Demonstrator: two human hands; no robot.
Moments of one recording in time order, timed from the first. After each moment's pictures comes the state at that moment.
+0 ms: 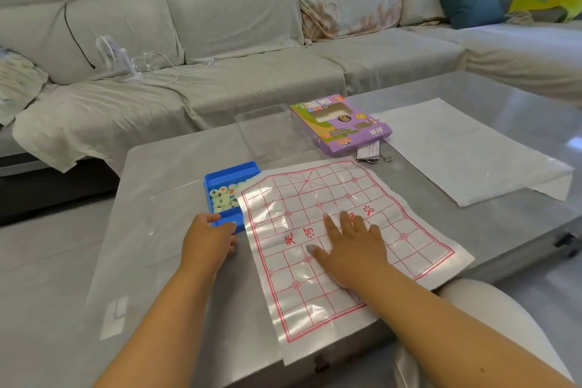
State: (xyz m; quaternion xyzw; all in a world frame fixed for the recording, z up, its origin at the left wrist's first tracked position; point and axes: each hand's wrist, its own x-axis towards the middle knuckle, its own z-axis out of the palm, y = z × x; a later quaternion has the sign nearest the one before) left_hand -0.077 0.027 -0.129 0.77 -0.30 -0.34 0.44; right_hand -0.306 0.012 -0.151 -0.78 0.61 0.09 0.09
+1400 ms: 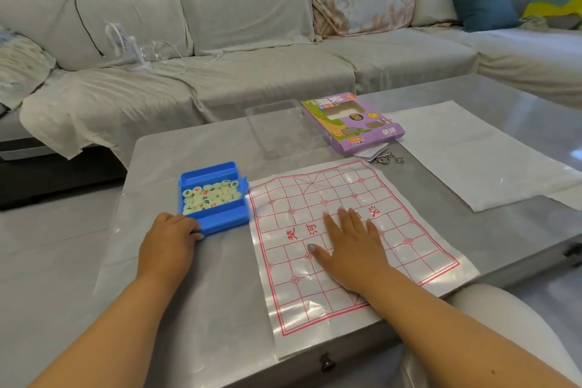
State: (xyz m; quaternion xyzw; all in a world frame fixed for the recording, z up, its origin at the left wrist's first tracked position) left_hand 0.016 0.044 -0.157 0.77 -0.61 0.04 0.18; right_hand -0.294 0.006 -0.170 -0.80 0.59 0.04 0.09
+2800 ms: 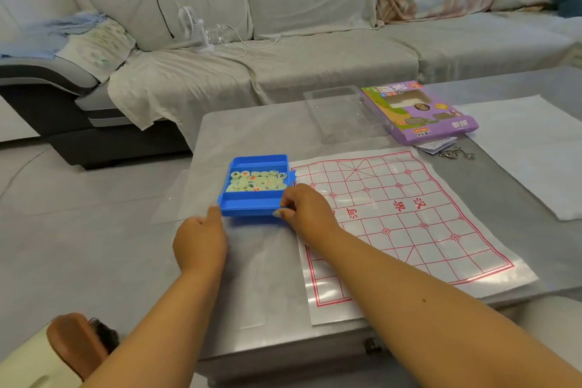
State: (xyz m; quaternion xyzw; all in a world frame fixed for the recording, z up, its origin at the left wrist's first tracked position) left_hand 0.001 0.105 -0.132 0.84 -0.16 -0.18 0.48; right_hand -0.136 0.007 -0.142 -0.83 0.44 -0.20 0.29
